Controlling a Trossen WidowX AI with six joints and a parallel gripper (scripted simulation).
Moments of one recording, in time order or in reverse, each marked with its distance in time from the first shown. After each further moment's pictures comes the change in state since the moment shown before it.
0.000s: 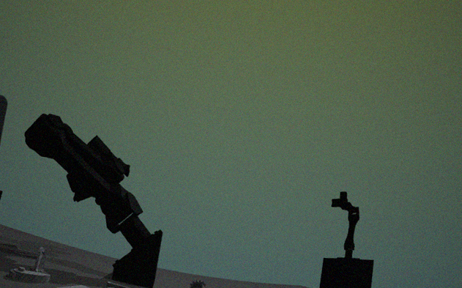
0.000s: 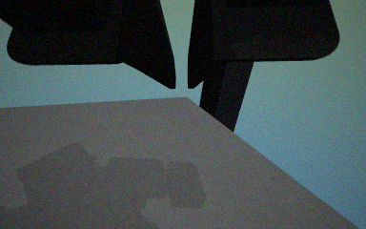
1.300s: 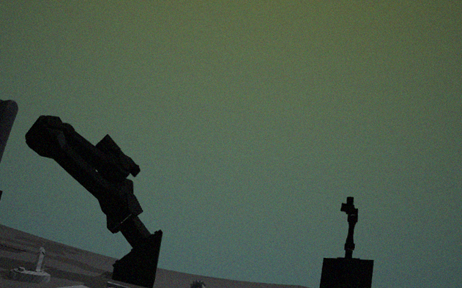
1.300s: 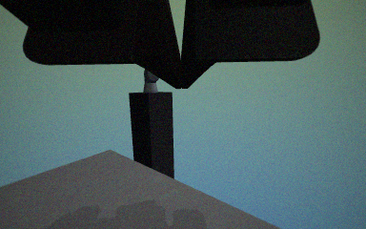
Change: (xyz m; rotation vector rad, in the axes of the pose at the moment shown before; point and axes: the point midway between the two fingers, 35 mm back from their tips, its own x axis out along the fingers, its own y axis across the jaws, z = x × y) arm -0.033 0.076 -0.018 0.370 0.223 0.324
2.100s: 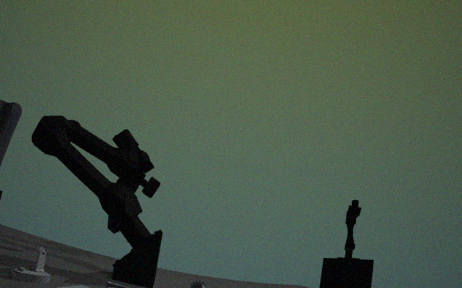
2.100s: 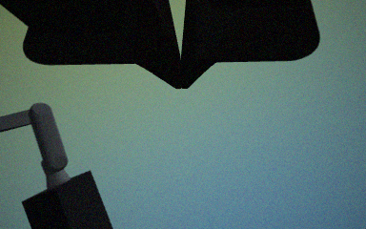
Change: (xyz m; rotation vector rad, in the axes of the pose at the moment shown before) arm -0.044 0.095 -0.042 0.528 0.283 0.328
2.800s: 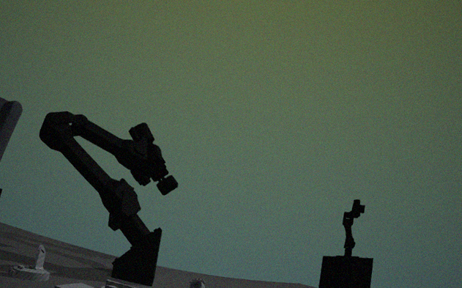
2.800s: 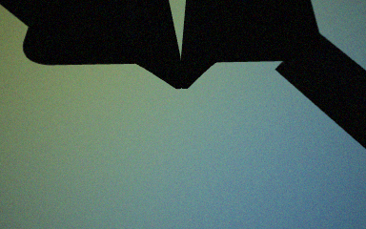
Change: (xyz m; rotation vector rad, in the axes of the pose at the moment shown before) arm -0.031 0.066 -0.062 0.436 0.294 0.201
